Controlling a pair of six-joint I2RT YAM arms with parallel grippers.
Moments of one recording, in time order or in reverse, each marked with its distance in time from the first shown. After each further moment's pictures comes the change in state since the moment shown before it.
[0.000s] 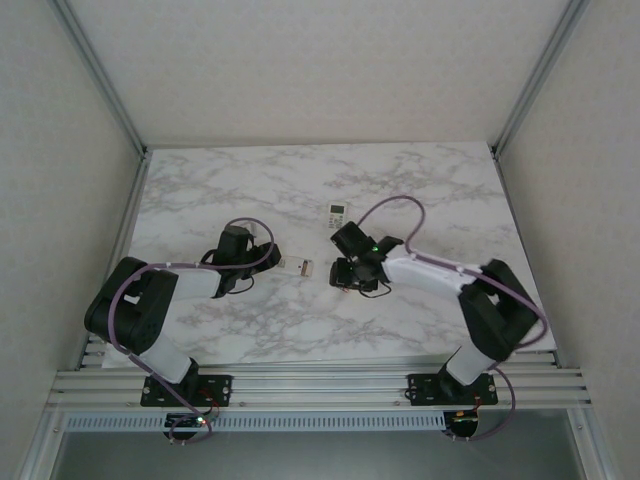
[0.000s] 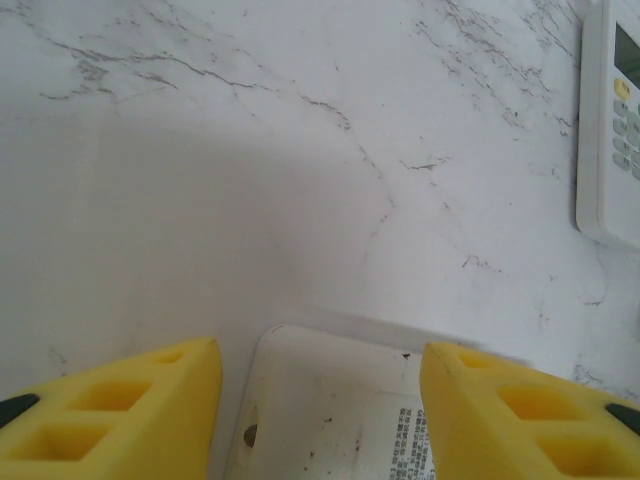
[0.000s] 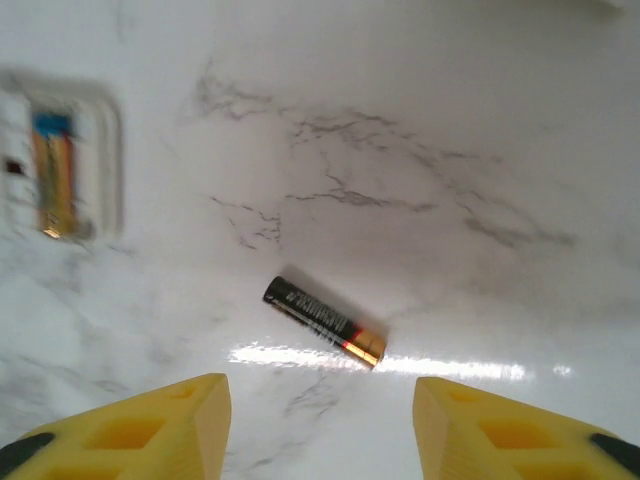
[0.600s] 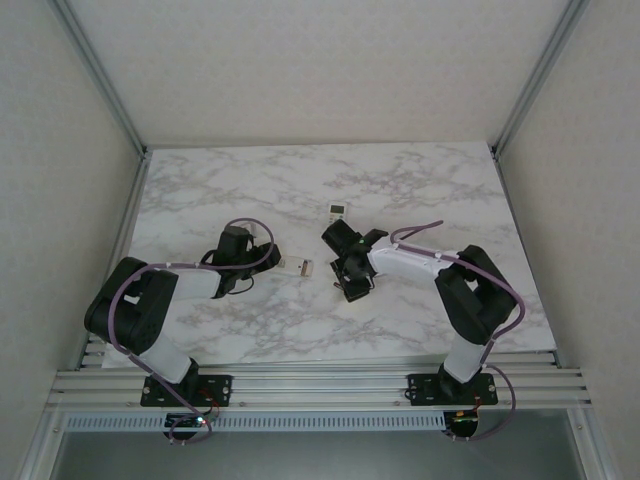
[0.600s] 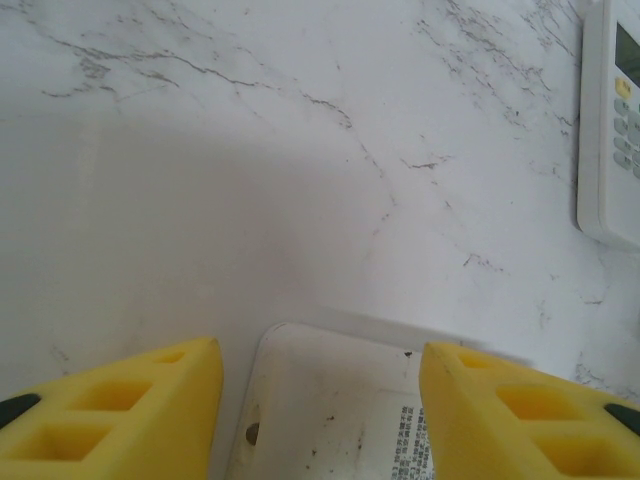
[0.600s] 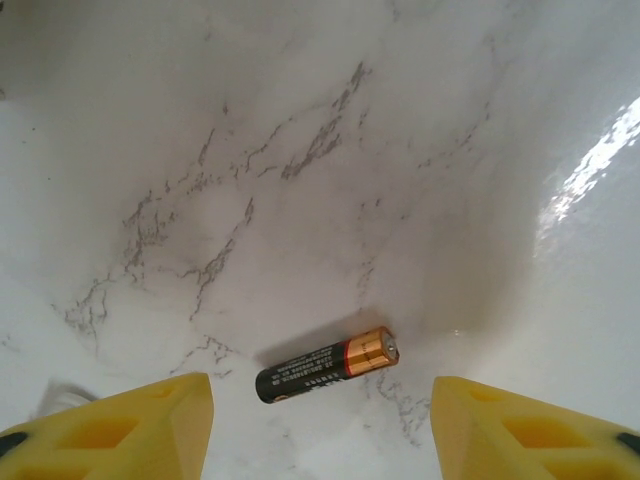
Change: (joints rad) left arm 0.000 0.000 -0.004 0.005 0.000 0.000; right arm -0.007 0.182 0.129 -0.108 0.006 0.941
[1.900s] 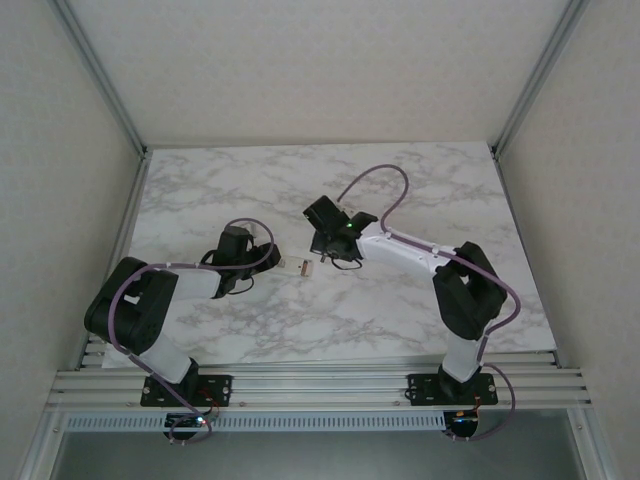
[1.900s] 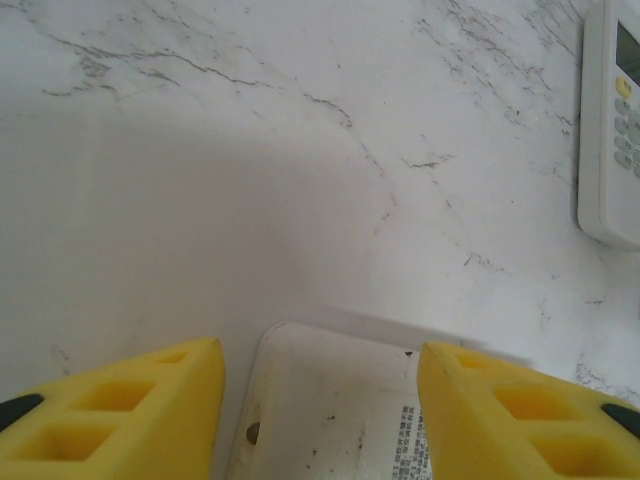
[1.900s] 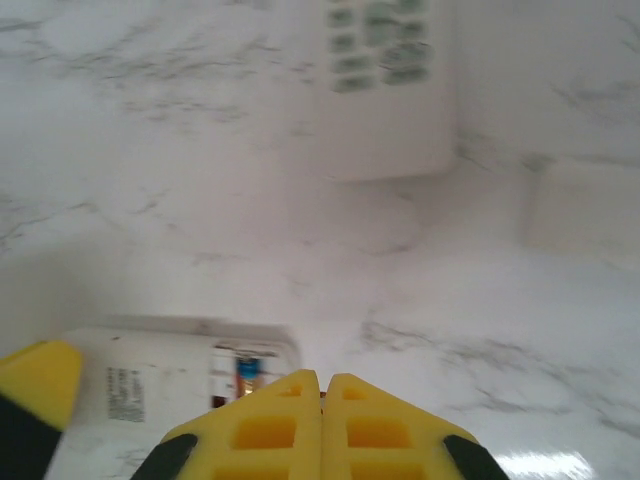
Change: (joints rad) left arm 0.000 0.000 0.000 0.000 0.000 0.000; right arm 0.039 0.070 0.256 0.076 0.208 -0.934
